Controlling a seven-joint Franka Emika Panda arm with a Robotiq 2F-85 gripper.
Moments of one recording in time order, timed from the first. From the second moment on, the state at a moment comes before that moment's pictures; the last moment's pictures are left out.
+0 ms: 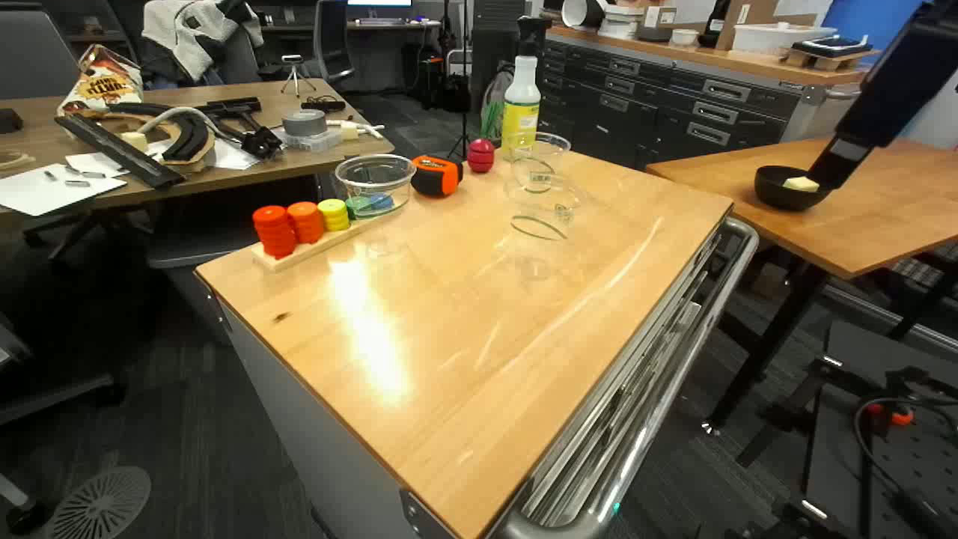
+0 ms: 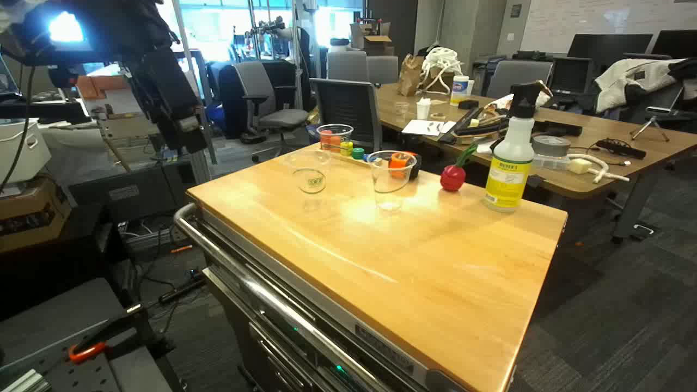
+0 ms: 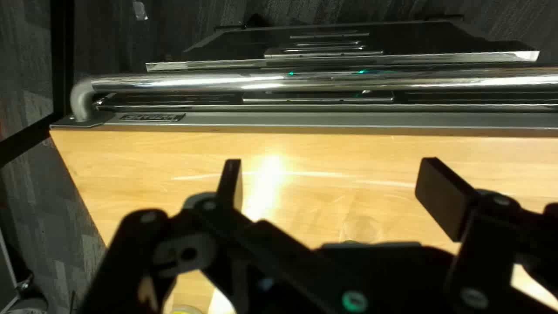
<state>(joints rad) 0.00 -0.80 0.27 -2.80 -0.08 2.11 0.27</state>
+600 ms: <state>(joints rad) 0.00 -0.80 0.27 -2.80 -0.08 2.11 0.27</state>
